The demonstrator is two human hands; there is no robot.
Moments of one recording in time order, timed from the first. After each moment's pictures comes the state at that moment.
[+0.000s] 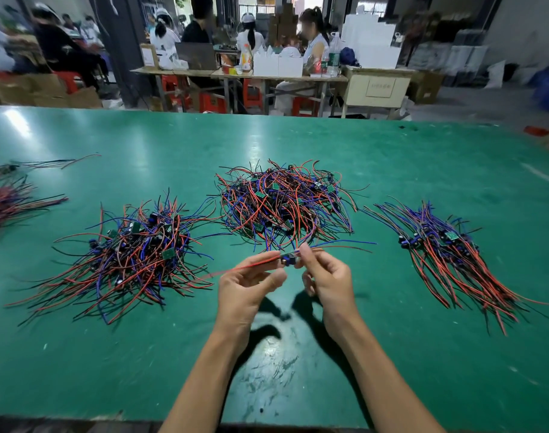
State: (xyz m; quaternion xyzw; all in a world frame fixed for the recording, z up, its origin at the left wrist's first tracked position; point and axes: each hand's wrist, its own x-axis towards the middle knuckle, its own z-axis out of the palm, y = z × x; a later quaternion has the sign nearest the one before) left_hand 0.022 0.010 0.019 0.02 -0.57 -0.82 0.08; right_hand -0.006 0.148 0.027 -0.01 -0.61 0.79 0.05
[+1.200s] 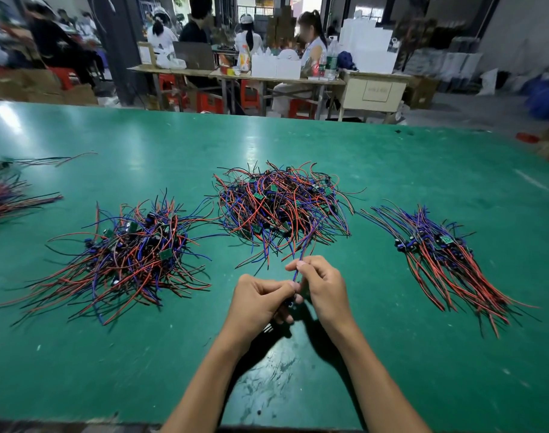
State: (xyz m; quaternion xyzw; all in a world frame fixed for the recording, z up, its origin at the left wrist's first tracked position) left_hand 0.021 0.024 0.019 0.01 -0.69 -0.72 -0.03; right_hand -0.009 0.150 0.016 0.01 -0.70 0.71 0.06
